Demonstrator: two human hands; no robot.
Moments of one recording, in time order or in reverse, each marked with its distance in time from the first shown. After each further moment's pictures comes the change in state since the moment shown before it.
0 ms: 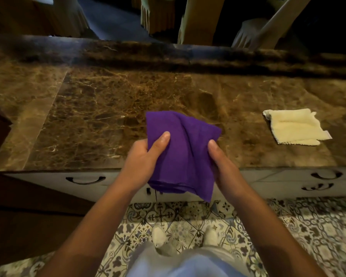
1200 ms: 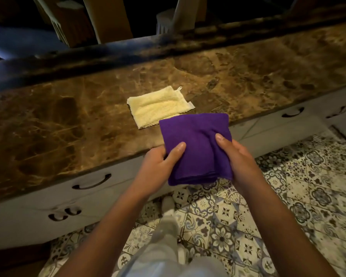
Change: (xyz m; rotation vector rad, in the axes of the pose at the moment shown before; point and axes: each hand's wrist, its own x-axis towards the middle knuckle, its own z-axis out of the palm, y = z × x) left_hand -0.024 -0.059 0.429 0.286 -0.401 0.088; right_hand -0.180 -0.014 -0.404 0.122 0.531 -0.062
